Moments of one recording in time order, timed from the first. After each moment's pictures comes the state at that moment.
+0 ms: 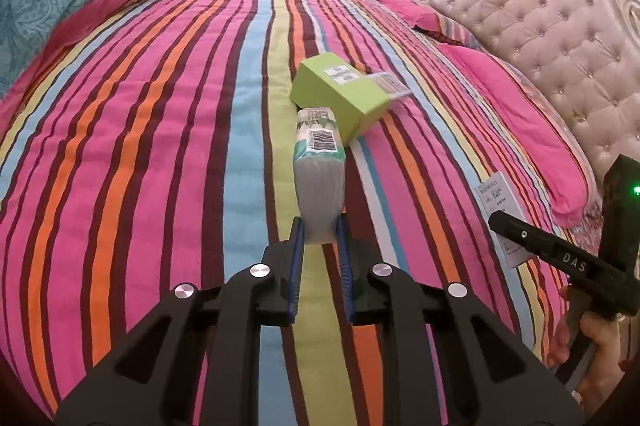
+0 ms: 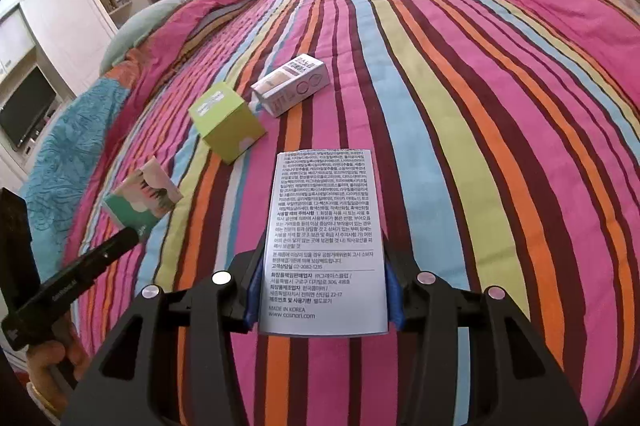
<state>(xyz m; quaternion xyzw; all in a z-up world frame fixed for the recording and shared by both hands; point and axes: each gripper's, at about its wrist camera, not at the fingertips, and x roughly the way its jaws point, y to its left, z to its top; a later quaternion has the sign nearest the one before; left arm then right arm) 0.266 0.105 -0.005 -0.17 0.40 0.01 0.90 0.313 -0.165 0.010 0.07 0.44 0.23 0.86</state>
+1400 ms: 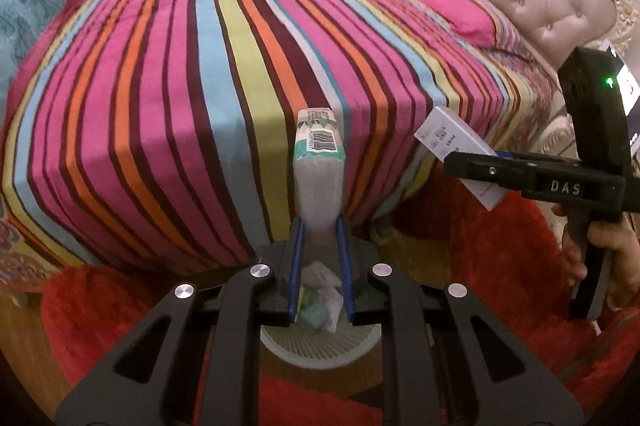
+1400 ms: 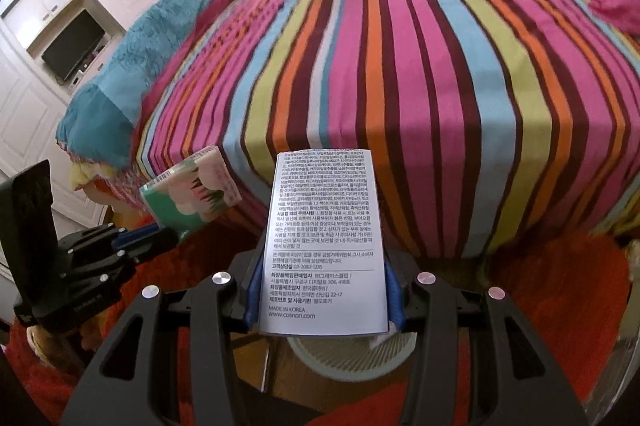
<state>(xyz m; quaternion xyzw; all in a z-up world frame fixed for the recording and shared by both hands) -0.022 0.008 -0.016 -0.08 0.49 -0.09 0.86 0.064 -0.206 -0.018 0.05 0.52 0.30 0.80</state>
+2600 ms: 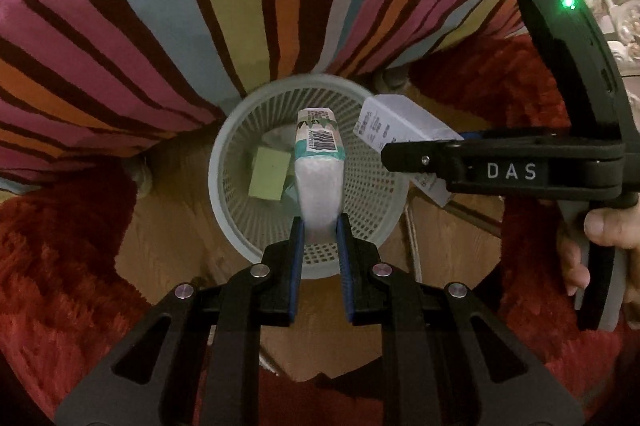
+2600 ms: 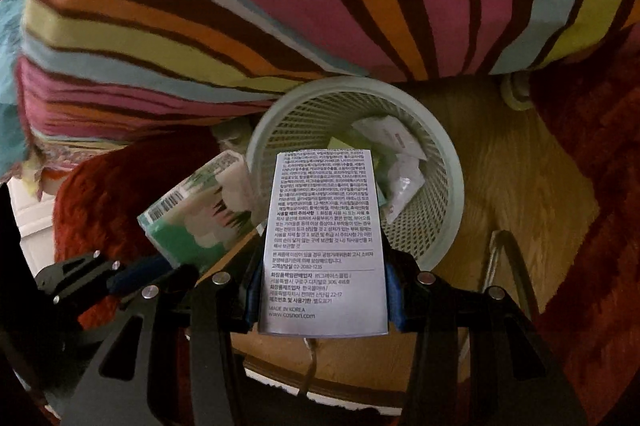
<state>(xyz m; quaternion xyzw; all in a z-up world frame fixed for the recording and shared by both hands) 0.022 -0.018 -0.163 -0.08 0.73 -0.12 0.67 0.081 -0.168 -0.180 0.07 0.77 0.19 0.60</state>
